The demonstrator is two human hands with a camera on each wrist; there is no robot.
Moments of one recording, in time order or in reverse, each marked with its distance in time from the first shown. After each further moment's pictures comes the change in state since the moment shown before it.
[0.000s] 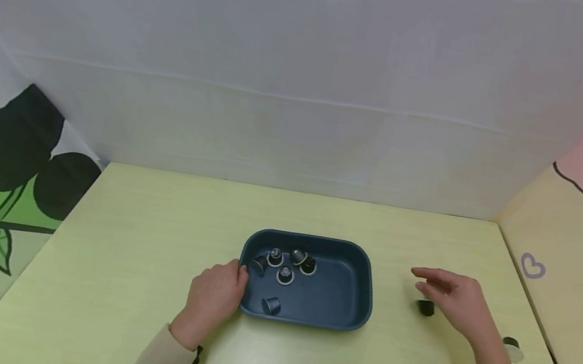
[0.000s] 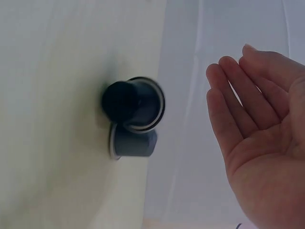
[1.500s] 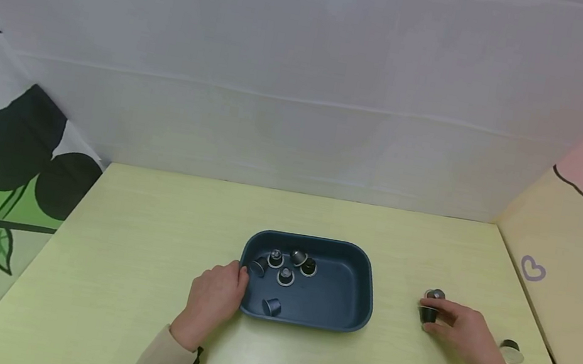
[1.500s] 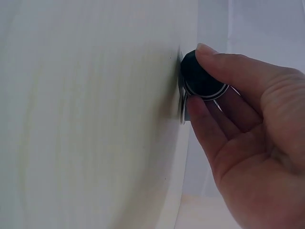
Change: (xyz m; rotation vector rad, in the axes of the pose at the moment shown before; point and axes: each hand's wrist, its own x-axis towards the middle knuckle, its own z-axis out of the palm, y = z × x) left_hand -0.001 0.000 0.002 -0.006 0.002 0.001; right_hand -0.037 0.035 0.009 -0.108 -0.098 0.138
